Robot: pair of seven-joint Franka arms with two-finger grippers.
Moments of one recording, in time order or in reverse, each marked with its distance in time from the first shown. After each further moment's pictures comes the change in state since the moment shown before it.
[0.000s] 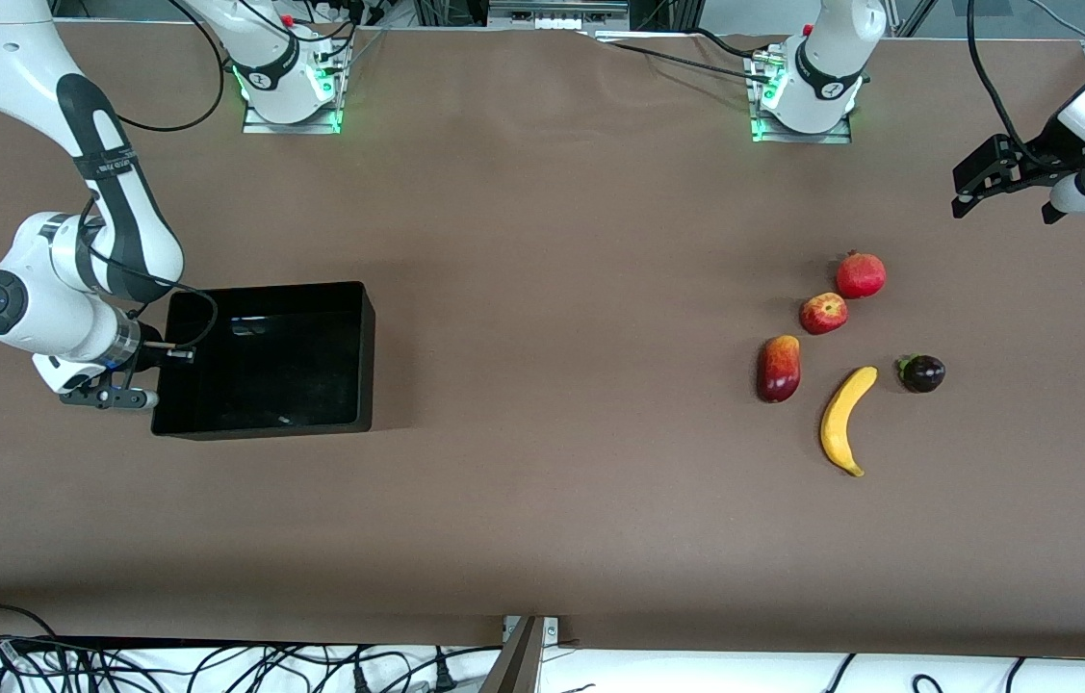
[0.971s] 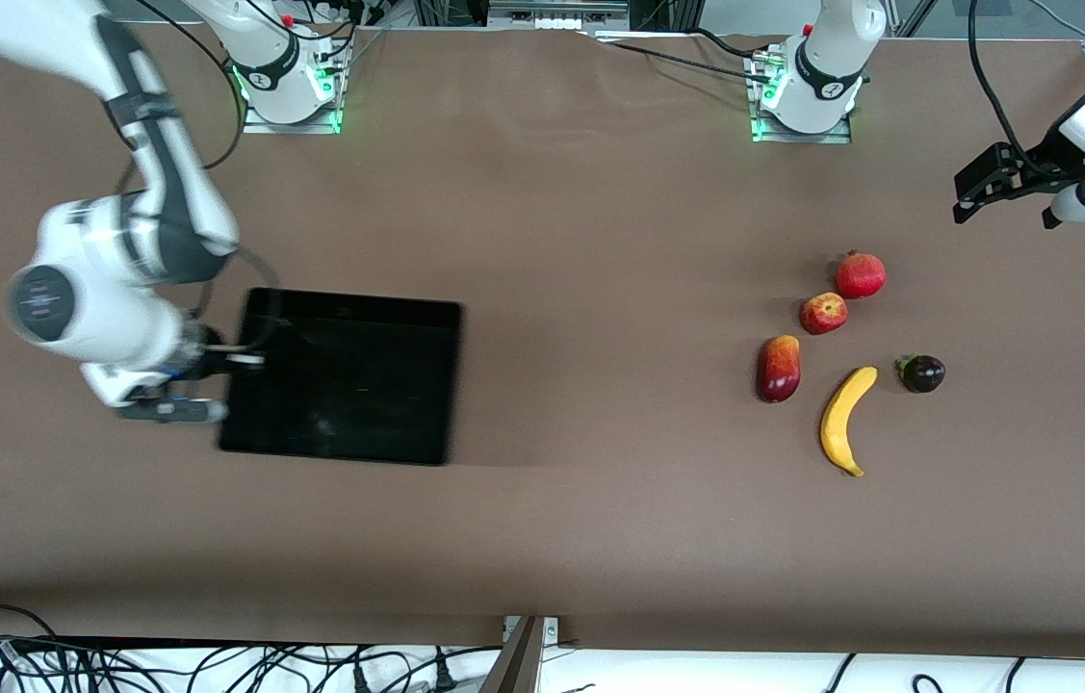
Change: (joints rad) left arm 0.004 0.014 0.011 0.006 0.001 0.001 -0.001; right arm 0.197 -0.044 0.157 0.241 0.017 -0.279 0.302
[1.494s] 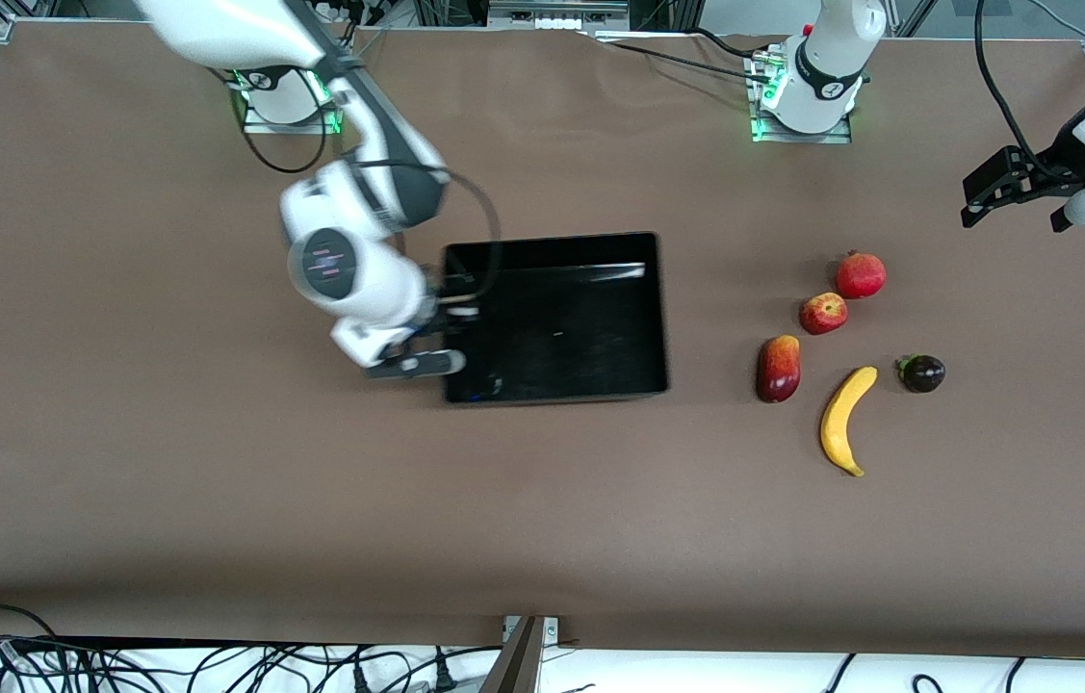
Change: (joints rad) left arm 0.002 0.011 0.002 0.016 0.000 0.000 0.000; right arm 0.387 0.150 0.003 0.145 0.177 0.037 0.227
